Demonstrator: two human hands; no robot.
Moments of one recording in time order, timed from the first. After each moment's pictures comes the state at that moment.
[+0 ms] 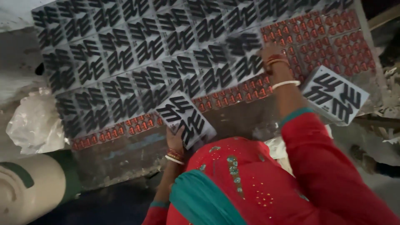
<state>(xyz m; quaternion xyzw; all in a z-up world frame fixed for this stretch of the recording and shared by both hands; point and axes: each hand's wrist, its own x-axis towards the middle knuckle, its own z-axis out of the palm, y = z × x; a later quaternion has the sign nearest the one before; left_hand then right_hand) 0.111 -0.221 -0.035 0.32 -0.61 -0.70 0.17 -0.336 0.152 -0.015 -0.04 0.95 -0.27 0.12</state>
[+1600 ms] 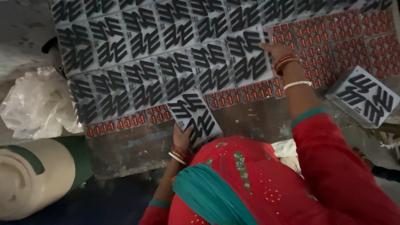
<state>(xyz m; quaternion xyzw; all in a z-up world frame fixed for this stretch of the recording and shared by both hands) 0.156 -0.308 -0.040 0.28 -0.69 -0.66 0.10 -0.224 -0.020 0.146 0.21 0.81 -0.46 0.28</state>
